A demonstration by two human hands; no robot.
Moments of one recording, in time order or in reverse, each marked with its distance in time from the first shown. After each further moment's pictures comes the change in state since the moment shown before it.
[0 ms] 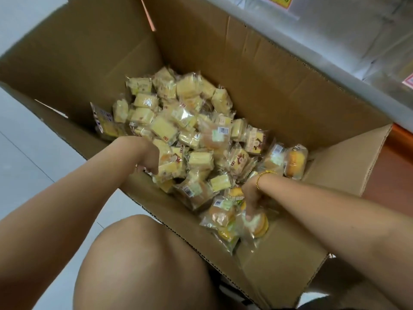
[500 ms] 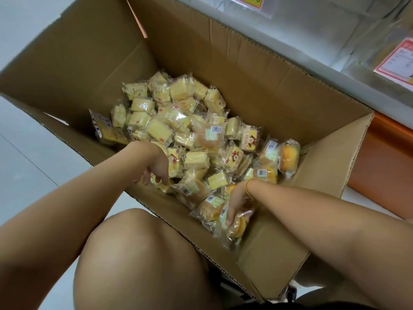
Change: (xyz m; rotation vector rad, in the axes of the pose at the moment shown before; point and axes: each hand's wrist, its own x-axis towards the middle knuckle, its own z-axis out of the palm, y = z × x) left_hand -0.021 0.041 -0.006 -0.047 -0.247 -0.041; right_hand 0.005 -0.018 0.020 0.251 -0.203 -0.093
